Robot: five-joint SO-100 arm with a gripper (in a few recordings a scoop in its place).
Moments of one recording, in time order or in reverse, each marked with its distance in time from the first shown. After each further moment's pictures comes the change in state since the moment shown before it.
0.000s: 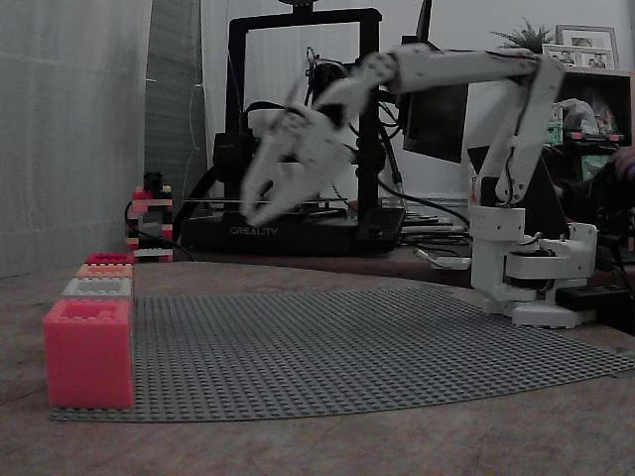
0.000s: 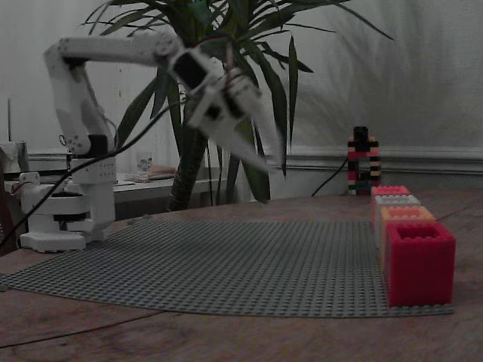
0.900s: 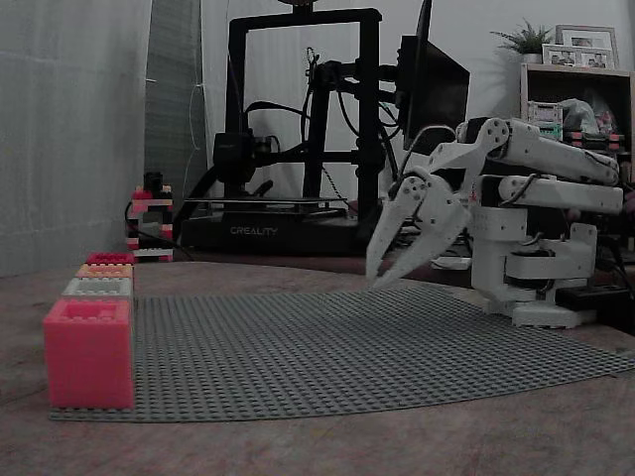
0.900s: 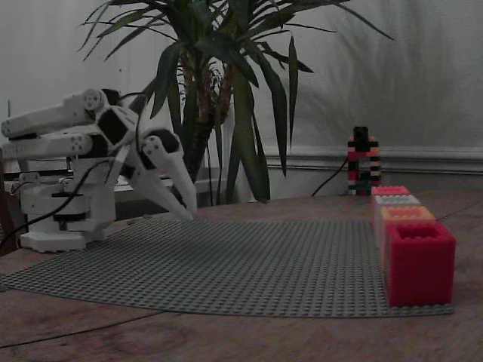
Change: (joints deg) arm -4.0 64.4 43.9 22.3 14.4
